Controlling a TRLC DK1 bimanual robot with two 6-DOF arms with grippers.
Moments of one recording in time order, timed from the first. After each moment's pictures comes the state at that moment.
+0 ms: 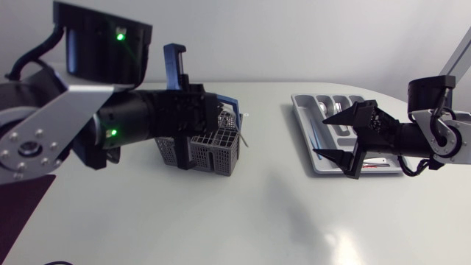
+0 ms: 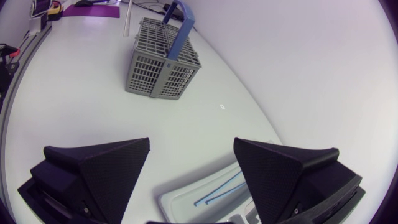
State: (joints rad) left arm -0.74 1.31 1.01 -0.14 -0.08 1.14; right arm -0.07 1.40 0.72 -0.06 -0.69 -1.06
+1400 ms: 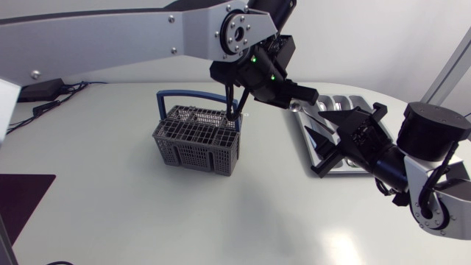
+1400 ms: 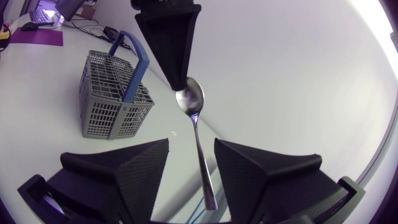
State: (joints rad) left arm -0.78 2.06 1.92 -0.67 0.10 -0.14; right arm 0.23 1.21 0.41 0.61 -0.21 -0.64
